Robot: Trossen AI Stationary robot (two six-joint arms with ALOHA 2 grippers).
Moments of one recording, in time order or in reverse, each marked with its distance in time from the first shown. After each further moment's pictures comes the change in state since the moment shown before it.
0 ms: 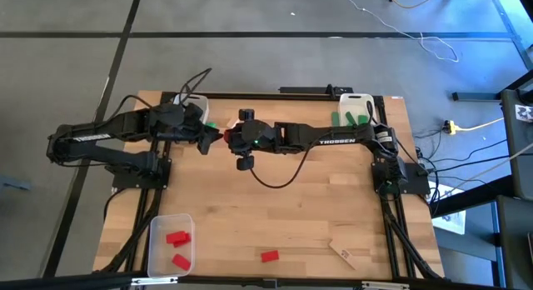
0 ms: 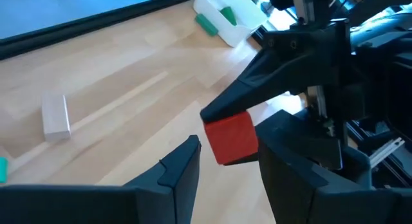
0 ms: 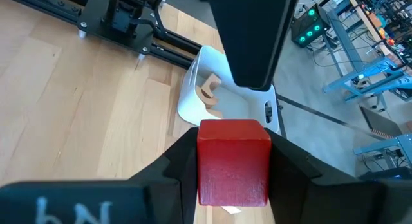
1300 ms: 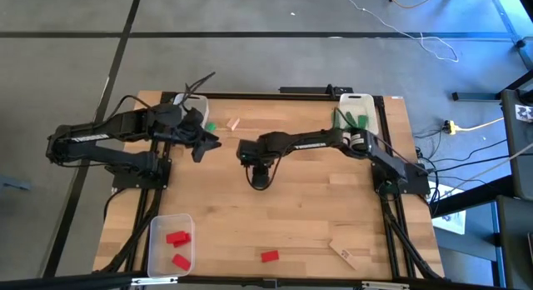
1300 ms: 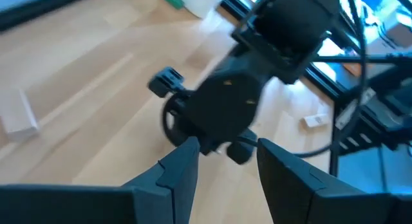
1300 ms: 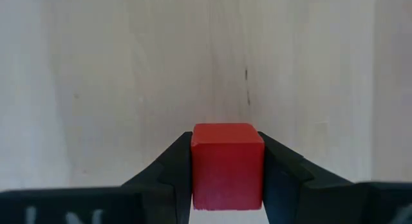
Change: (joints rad) left arm 0.000 -0.014 0.000 -0.032 0.164 0.105; right arm -0.056 0.258 -0.007 -0.507 -0.367 0.476
